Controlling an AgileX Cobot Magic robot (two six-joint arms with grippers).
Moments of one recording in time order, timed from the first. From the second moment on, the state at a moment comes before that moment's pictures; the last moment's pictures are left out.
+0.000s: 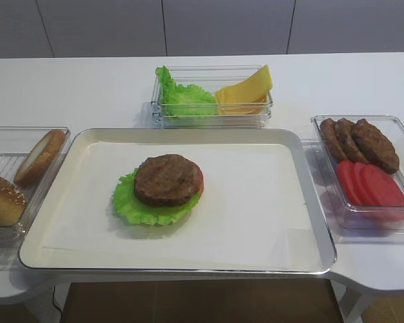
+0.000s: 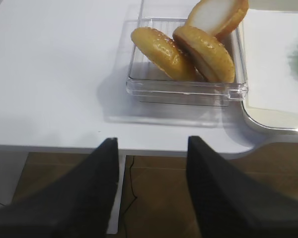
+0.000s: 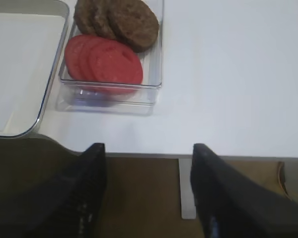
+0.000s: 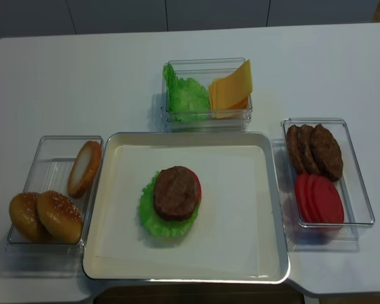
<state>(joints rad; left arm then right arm) 0.07 -0.02 -0.49 0.06 1.18 -0.07 0.09 0.23 -0.68 -0.02 1.24 0.01</state>
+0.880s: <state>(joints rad) 0.07 -0.02 -0.49 0.06 1.18 -0.07 0.00 -0.01 -0.49 0.07 1.14 -0.07</state>
